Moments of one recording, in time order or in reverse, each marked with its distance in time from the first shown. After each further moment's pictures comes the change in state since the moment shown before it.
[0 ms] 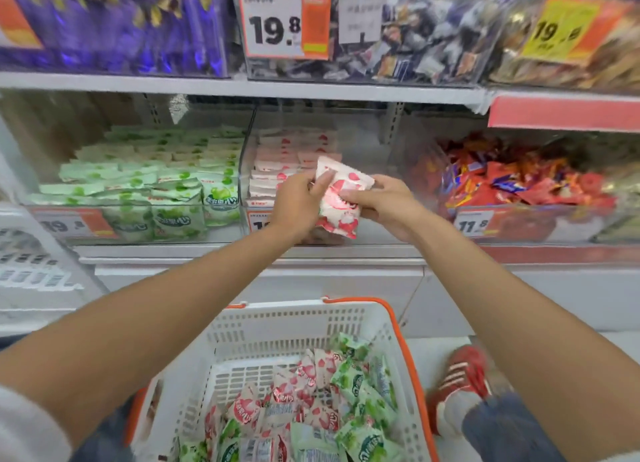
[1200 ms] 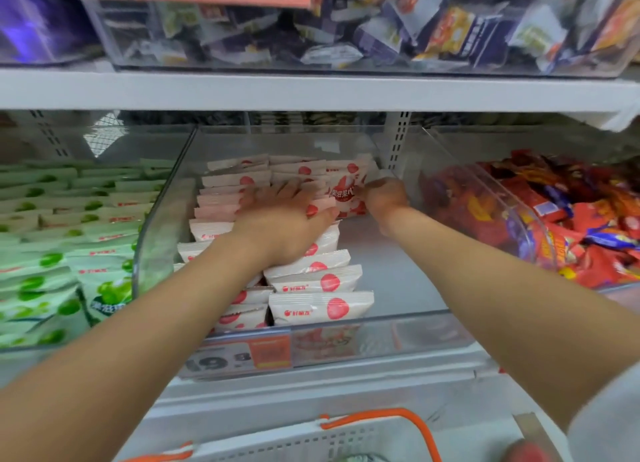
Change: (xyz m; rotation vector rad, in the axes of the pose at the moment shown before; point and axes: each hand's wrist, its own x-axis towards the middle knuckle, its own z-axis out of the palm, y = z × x) left_hand 0.145 -0.072 0.049 0.785 -0.468 0.114; right_hand 0.256 0.049 -0.050 -0.336 0.561 0.002
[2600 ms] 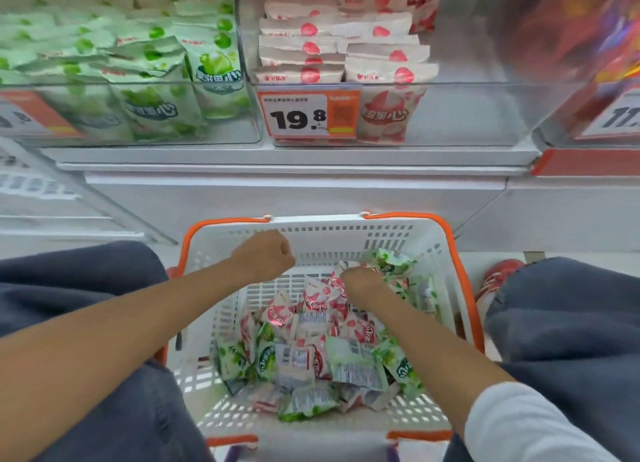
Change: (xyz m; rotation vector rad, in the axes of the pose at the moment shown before) left_hand -0.267 -0.042 0.164 -0.427 -0.554 -0.361; right_hand -0.319 0.288 0.038 -1.334 -1.090 -0.309
